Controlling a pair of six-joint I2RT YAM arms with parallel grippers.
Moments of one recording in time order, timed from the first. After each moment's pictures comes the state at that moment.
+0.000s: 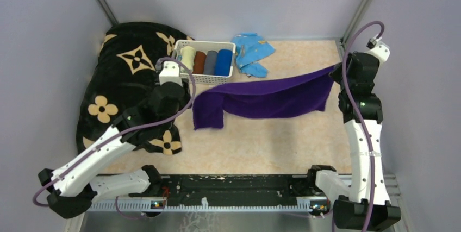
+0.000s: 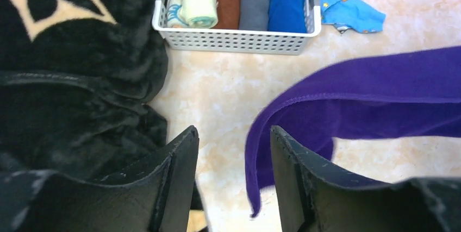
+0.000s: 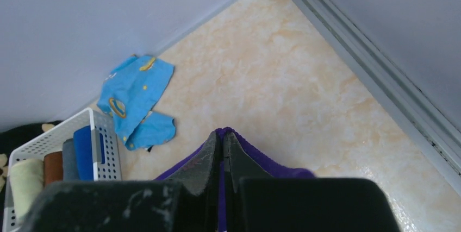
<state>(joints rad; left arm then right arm) -0.91 1.02 1.19 -0.68 -0.79 -0.39 -0.08 0.98 1.21 -0.55 0.22 0.47</state>
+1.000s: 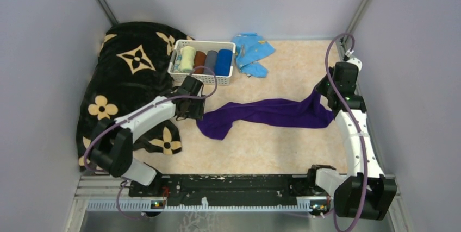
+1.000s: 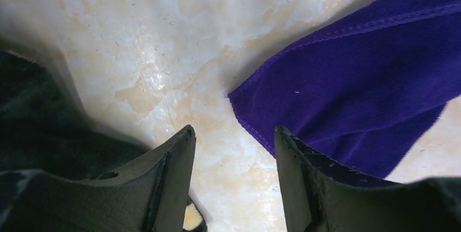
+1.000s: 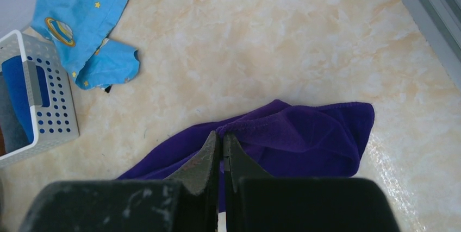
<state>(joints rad) -0.54 1.46 0.95 -0.56 -0.20 -0.33 -0.09 1.06 0.97 -0.48 0.07 0.45</state>
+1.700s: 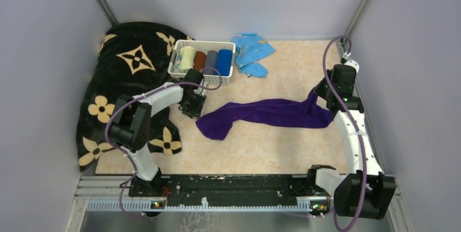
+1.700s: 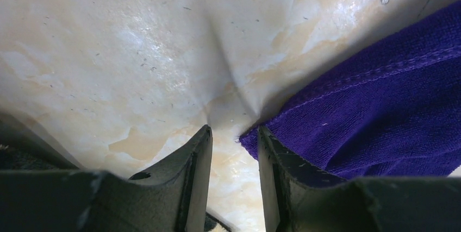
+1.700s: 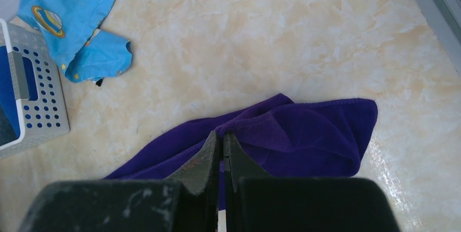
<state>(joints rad) -0.43 1.78 1.14 -0.66 -0.01 -0.10 -0.09 1.07 0.93 -0.45 0.06 0.44</state>
